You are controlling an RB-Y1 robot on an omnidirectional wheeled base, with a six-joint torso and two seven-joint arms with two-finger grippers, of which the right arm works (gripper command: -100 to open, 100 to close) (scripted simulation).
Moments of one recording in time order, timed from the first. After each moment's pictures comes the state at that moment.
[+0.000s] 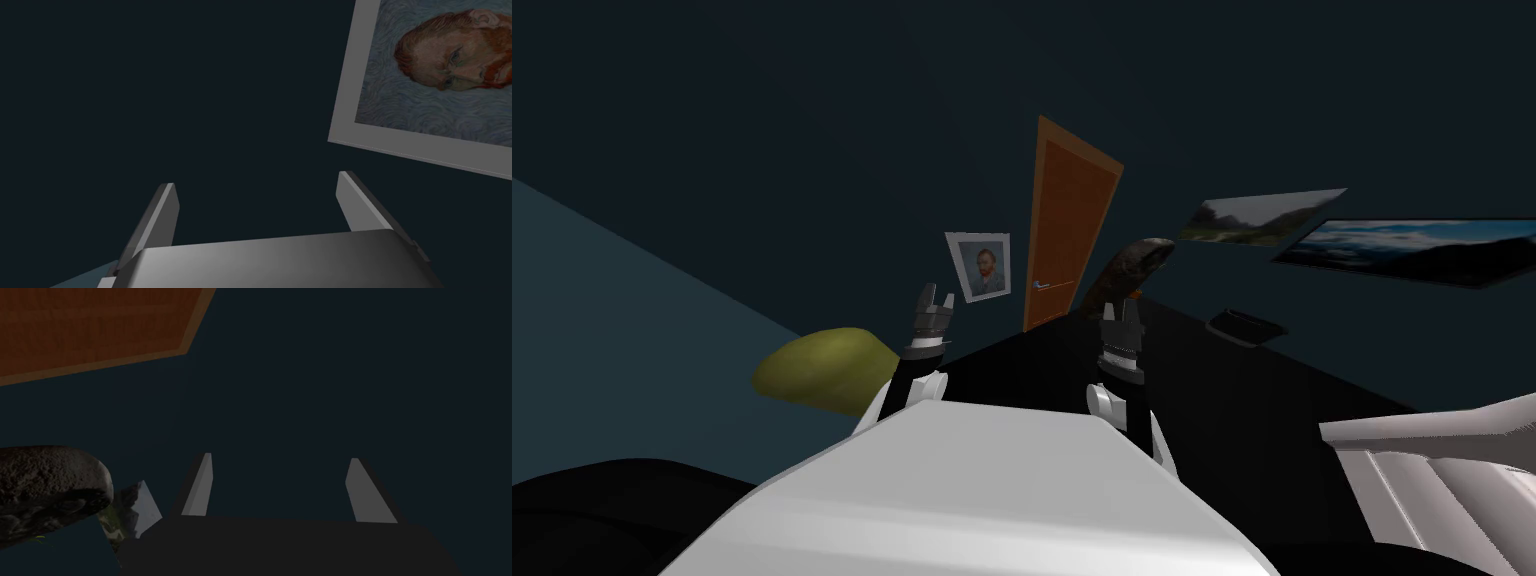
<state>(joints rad) 0.48 0.01 -0.03 -2.26 -0.02 -0.54 0.01</state>
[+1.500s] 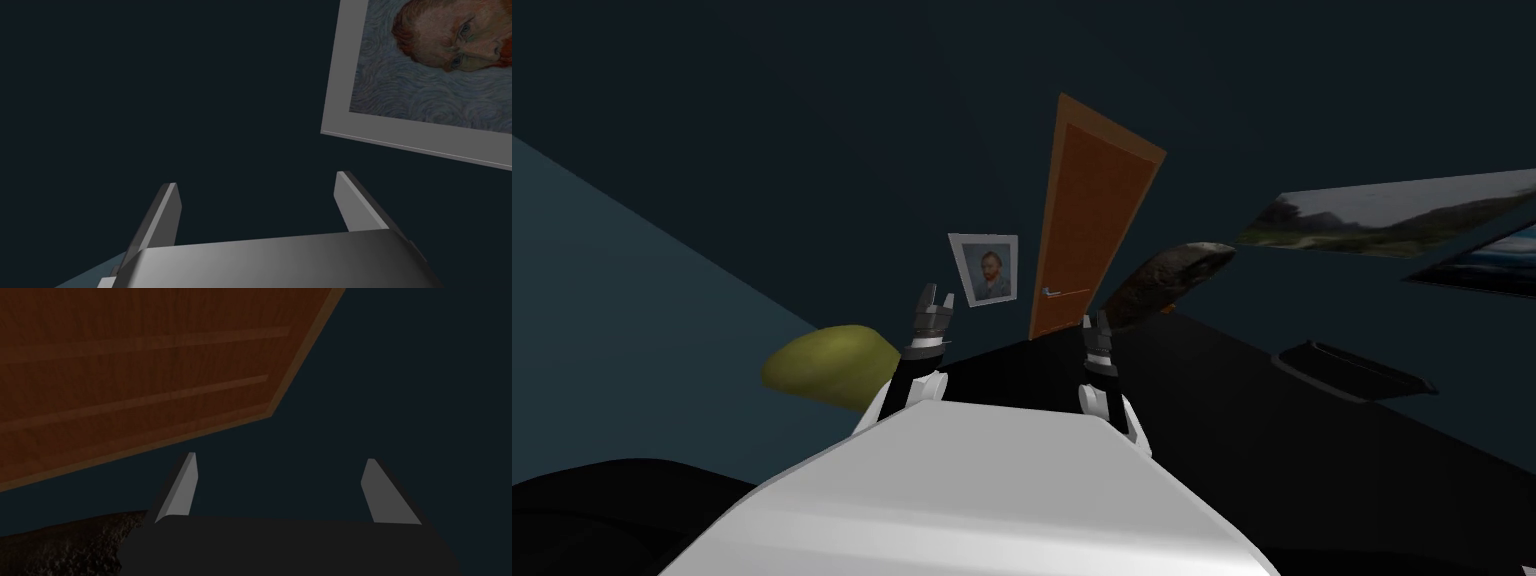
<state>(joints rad) 0.39 -0.07 -0.01 -1.94 -0.03 -0.61 -0.05</state>
